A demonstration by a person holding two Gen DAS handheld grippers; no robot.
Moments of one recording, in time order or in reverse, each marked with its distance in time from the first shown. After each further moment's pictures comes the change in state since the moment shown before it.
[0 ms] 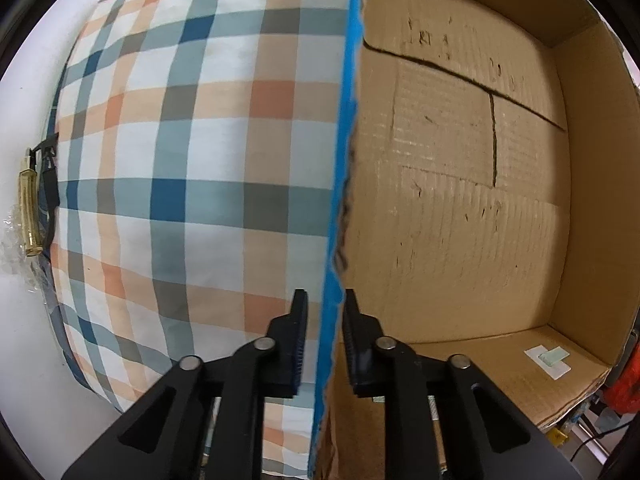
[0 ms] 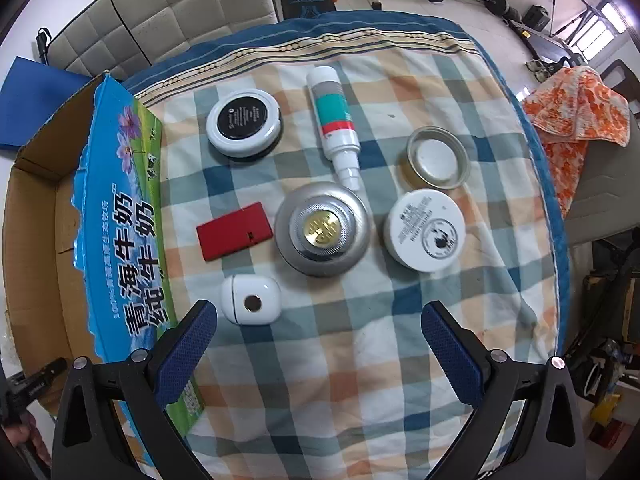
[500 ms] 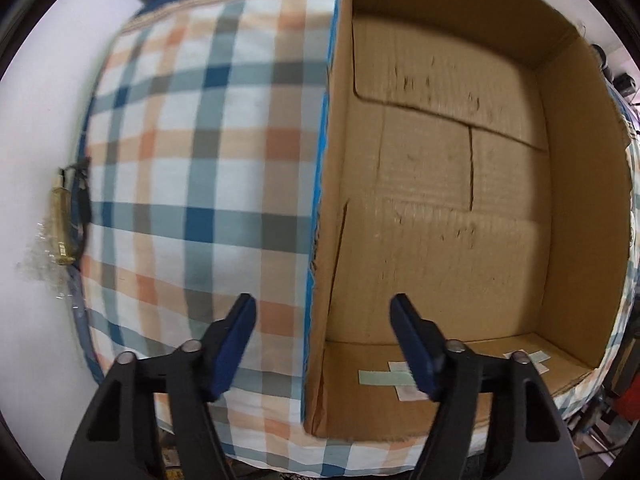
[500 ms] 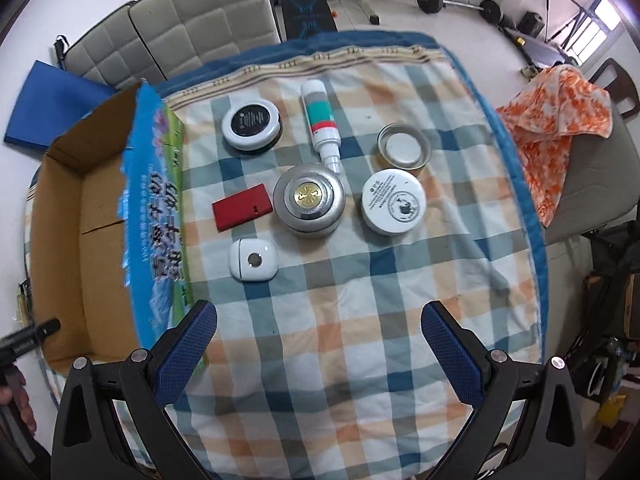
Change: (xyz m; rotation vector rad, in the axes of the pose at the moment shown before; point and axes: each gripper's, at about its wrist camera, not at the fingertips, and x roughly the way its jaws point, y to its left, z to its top) left arm -0.038 -0.018 0.008 0.002 -0.075 0.051; right arm -0.050 -0.018 -0.041 0.009 -0.057 0.011
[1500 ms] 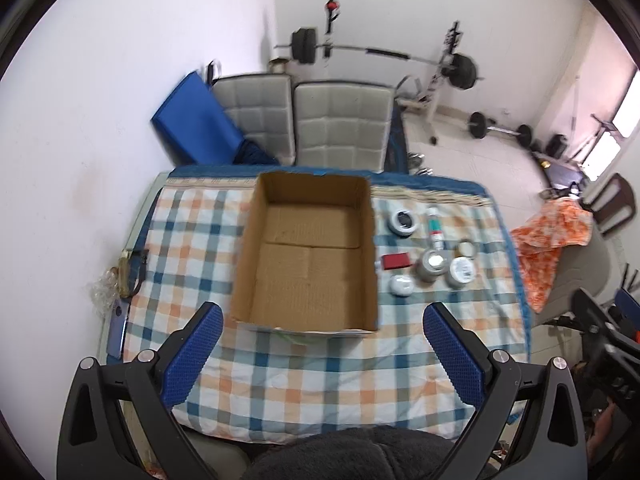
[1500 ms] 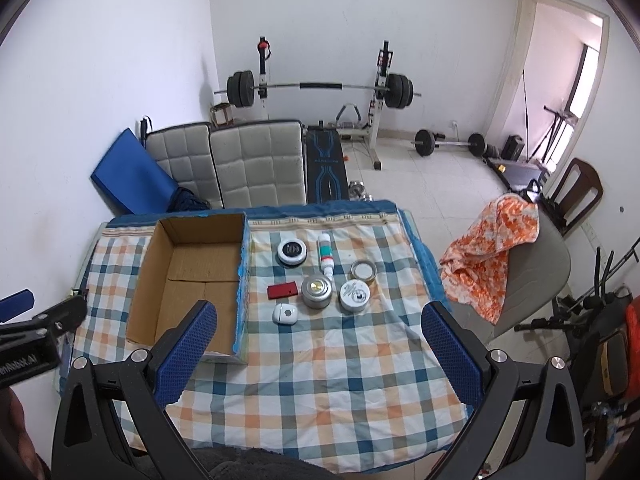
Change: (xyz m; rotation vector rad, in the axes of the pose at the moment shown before) left arm -0.314 -0.110 -0.164 0.023 -0.551 -0.077; right arm -0.338 0.008 -0.132 -0.118 -0.509 -0.008
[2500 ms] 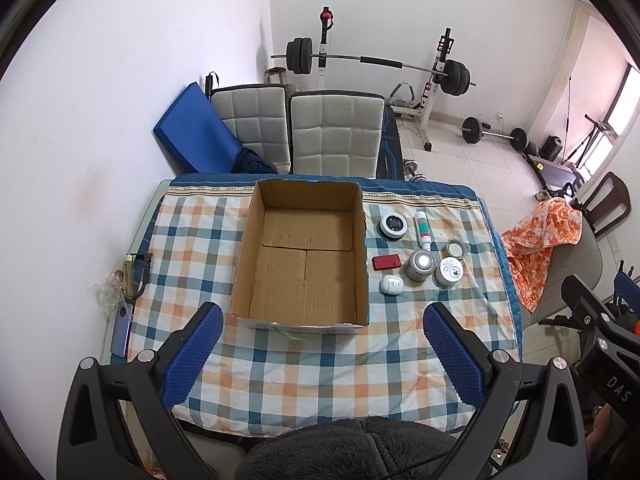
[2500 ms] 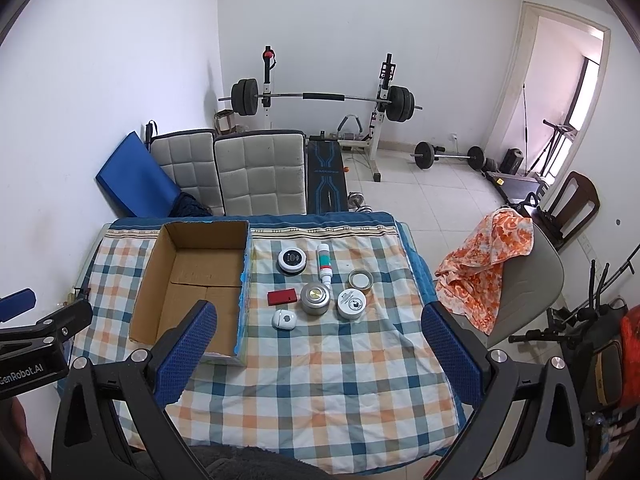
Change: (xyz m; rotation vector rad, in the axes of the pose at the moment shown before) left arm -0.044 -0.017 -0.016 0.025 -0.048 -0.016; right arm -0.025 0.002 -0.007 -0.025 -0.053 -0.001
